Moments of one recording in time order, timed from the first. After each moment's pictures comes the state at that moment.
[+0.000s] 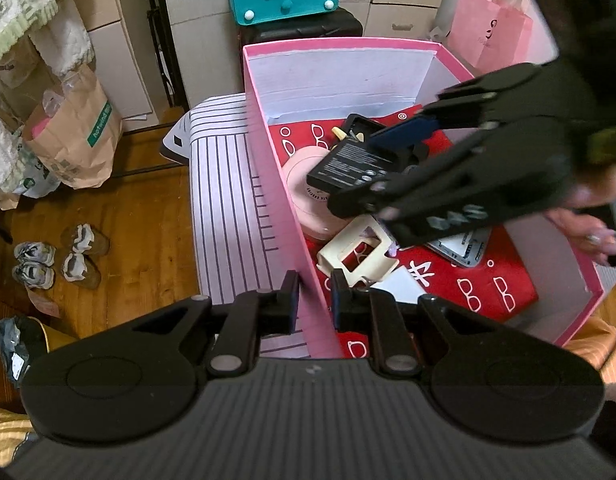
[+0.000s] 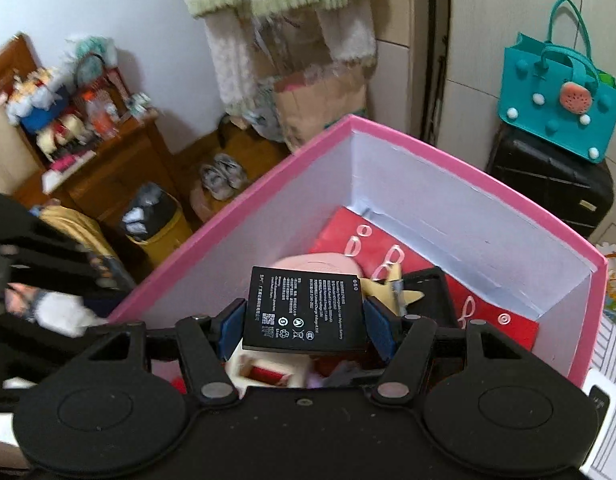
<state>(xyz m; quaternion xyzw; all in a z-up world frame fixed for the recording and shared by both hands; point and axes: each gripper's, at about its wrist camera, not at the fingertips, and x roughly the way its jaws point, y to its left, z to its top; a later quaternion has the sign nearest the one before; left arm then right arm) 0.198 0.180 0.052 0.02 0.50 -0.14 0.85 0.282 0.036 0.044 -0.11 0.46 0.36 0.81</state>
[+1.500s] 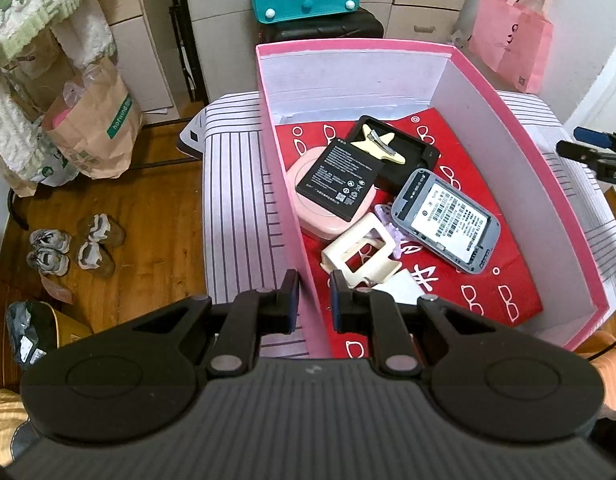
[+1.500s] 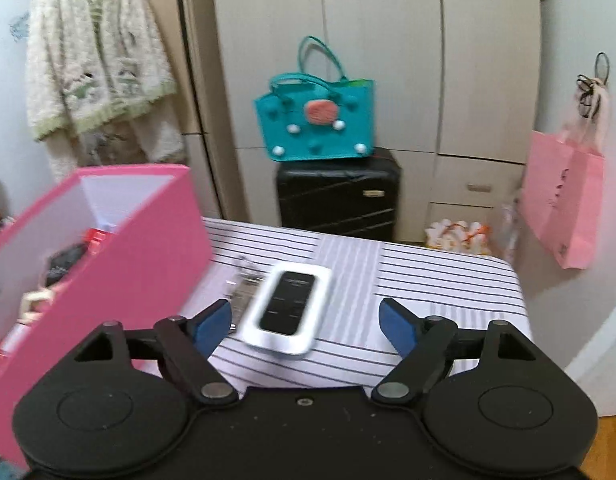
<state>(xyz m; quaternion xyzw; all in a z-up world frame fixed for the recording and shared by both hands) 0.194 0.169 0.056 0.02 0.51 -0.10 0.86 0.231 -0.225 0.019 -0.01 0.33 0.14 0.93</state>
